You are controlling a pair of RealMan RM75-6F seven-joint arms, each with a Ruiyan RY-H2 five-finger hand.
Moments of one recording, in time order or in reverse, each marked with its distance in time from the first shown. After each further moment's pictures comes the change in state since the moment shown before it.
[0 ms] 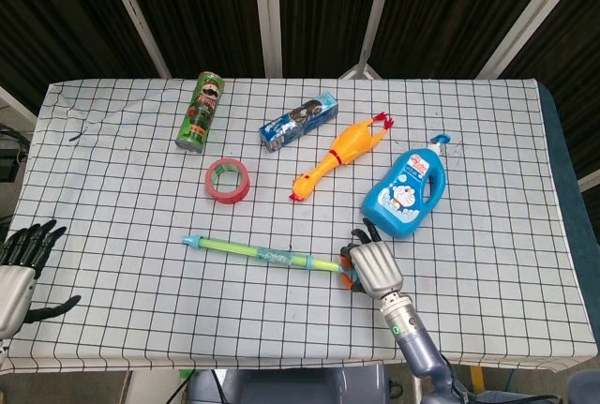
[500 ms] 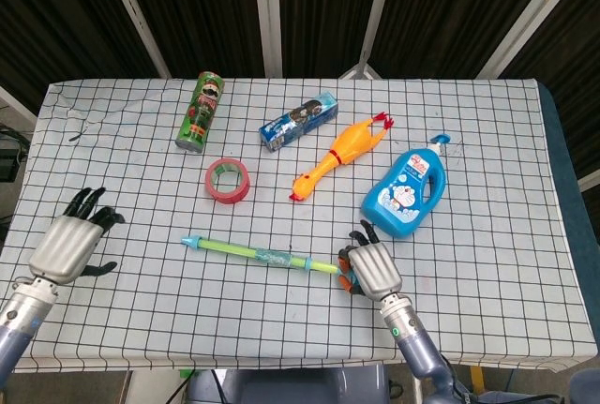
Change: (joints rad) left arm -0.283 0.022 -0.108 -0.071 -0.140 -0.374 0.335; right arm 0.008 0.014 -0.011 -0.020 -0.003 -0.003 -0.004
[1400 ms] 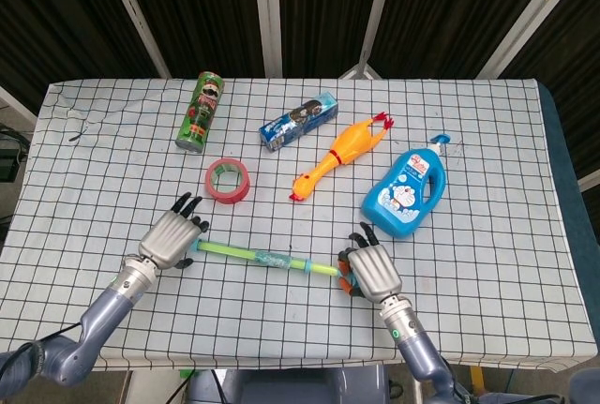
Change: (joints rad) left arm -0.255 -0.361 -0.001 0.145 -0.218 -0.199 0.311; right arm 0.002 0.000 -0.013 -0.010 0.006 0.008 -0.005
